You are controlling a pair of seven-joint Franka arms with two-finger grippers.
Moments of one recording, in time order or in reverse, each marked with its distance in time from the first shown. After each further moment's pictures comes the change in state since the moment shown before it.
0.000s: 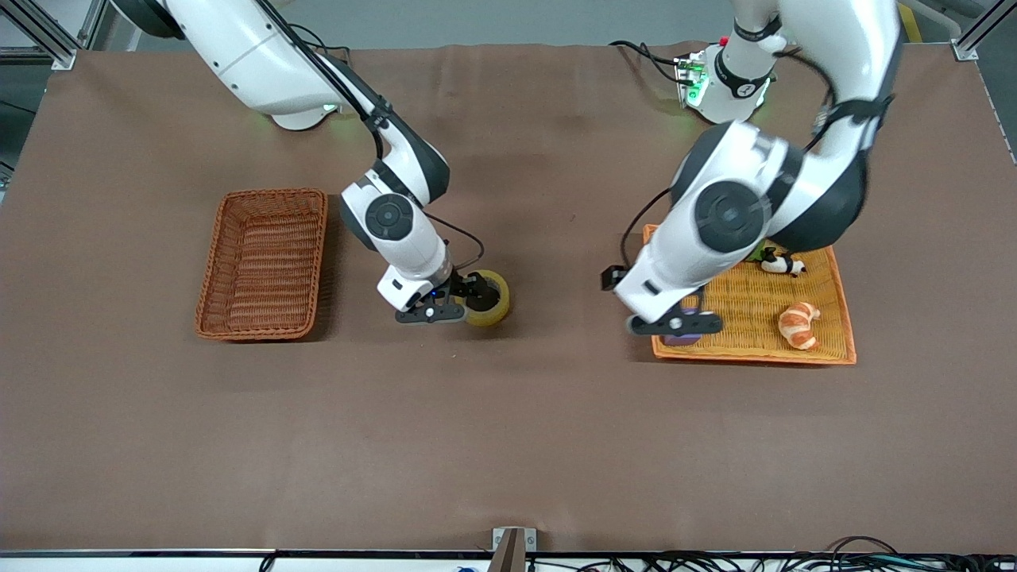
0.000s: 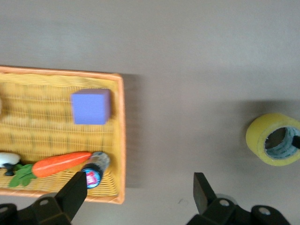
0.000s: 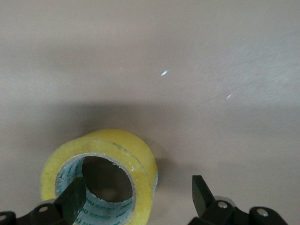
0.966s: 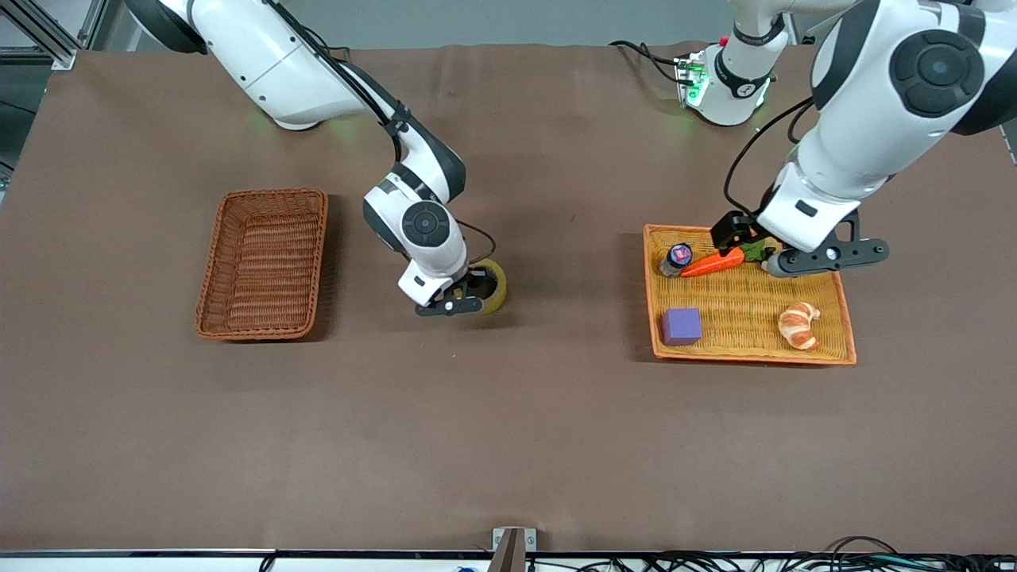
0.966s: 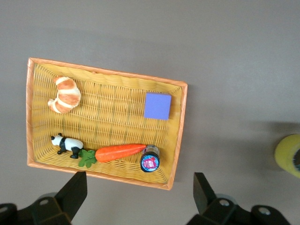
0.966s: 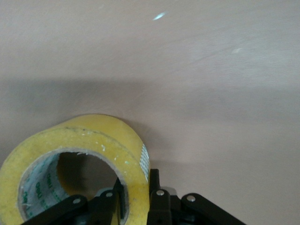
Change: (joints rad) left arm 0.183 -0.317 -0.002 -0.221 0.000 -0.001 0.110; right arm 0.037 0.024 -0.006 0.056 -0.059 -0.194 0.073
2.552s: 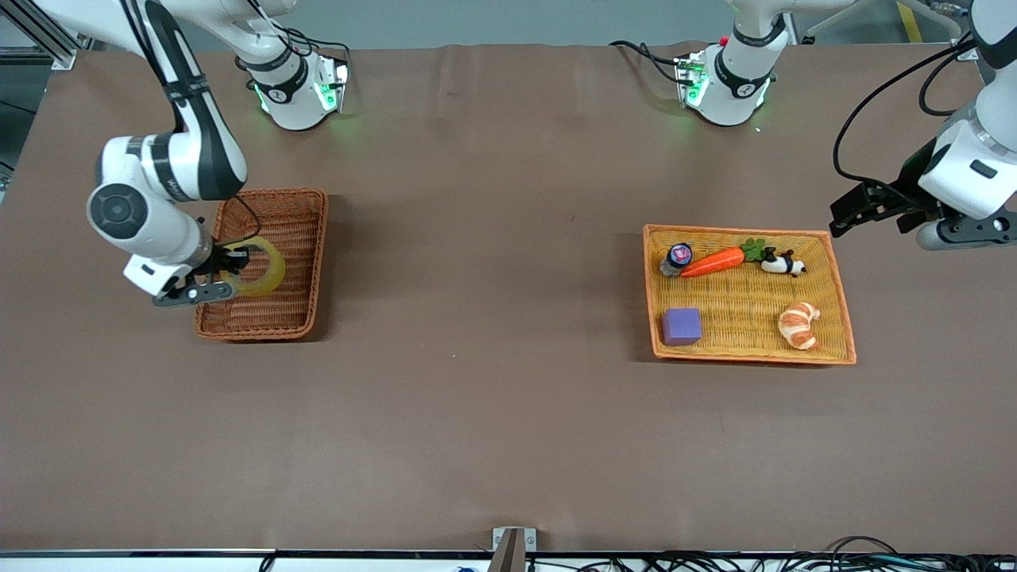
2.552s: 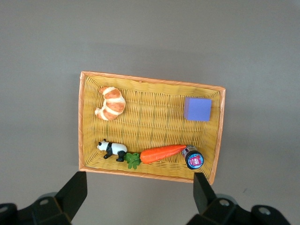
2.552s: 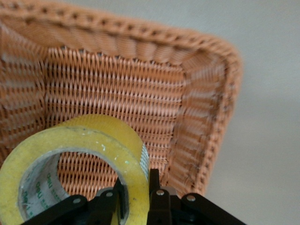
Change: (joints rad) left arm 0.015 -0.094 0.207 -0.004 -0.046 -0.066 0.263; right arm -0.324 -0.516 -0.372 -0.601 0.003 0.039 -0.789
